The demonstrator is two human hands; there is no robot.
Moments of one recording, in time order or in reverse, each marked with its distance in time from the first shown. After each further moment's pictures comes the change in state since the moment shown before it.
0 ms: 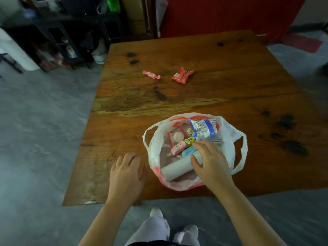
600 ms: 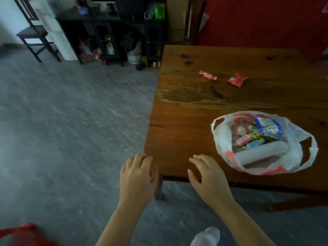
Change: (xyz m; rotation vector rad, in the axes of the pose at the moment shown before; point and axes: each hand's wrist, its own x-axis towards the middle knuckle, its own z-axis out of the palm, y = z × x) left_hand -0.118 -0.173 -0.088 -0.088 0.169 -0.120; right_hand -0.079 -0.225 0.098 -0.037 -0.139 -0.128
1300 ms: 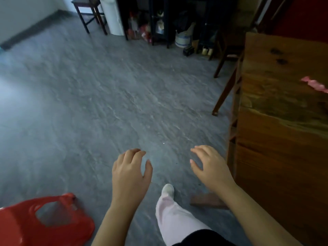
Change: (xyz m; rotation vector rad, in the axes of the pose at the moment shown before) left_hand 0.058 -0.265 -0.057 0.017 0.038 -0.360; right_hand 0.172 -0.186 0.167 0.023 -0.262 -0.177
